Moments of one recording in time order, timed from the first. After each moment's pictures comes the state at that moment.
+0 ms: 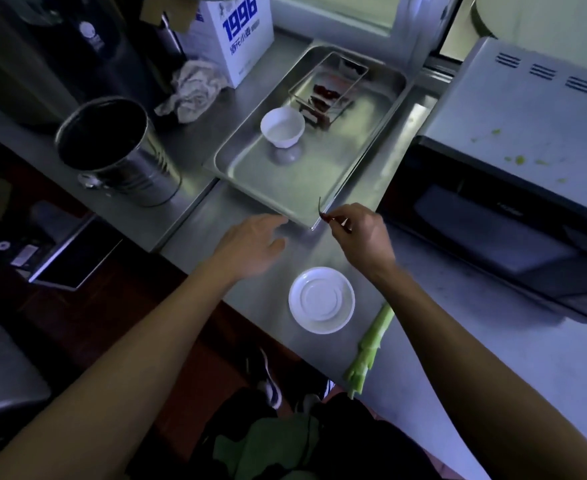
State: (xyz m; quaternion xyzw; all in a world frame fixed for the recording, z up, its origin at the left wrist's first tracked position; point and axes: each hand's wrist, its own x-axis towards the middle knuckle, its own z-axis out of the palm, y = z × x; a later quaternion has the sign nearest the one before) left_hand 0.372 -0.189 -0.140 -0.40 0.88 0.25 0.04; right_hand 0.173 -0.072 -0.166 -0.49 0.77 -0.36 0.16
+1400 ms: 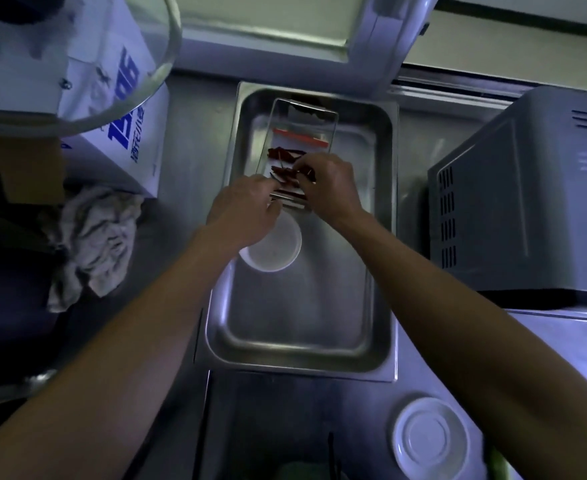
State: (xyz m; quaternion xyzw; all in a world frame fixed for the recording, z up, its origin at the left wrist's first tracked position) left_hand 0.157 -0.564 -0.186 -0.17 0.96 0.23 0.06; right_hand 0.035 -0.432 -0.204 -0.36 0.89 -0.27 0.05
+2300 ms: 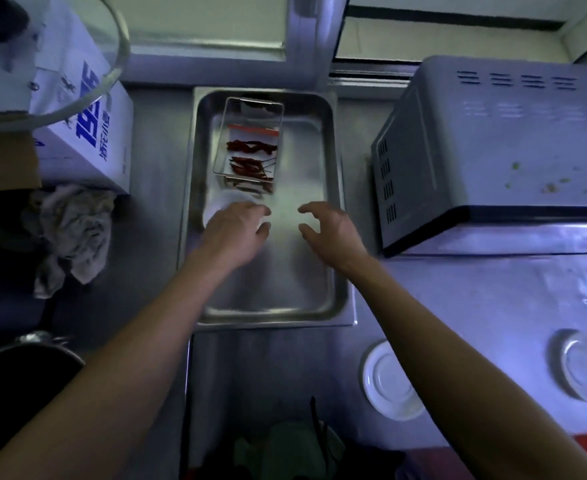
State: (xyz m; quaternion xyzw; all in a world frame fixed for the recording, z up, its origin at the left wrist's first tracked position) left_hand 0.207 -0.476 -0.173 -0.12 0.97 0.20 0.09; right_hand 0.128 -0.288 -0.186 -0.26 0.90 -0.30 0.16
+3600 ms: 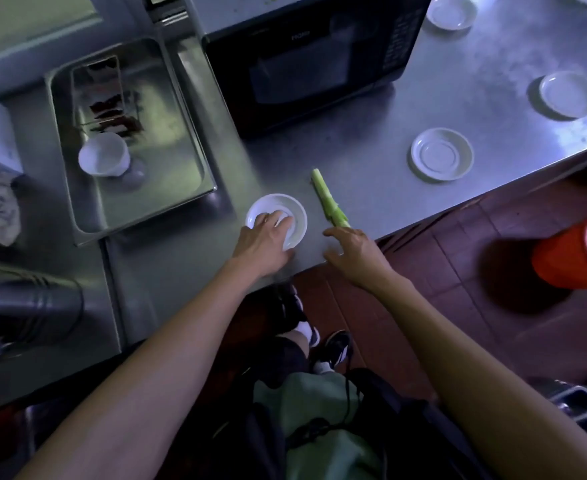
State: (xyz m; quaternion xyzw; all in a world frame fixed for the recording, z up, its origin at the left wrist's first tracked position) left_hand 0.379 -0.119 -0.208 0.09 0.98 0.05 0.19; right_hand 0.392 0.095 -0.199 -0.11 0.94 -0.27 0.19
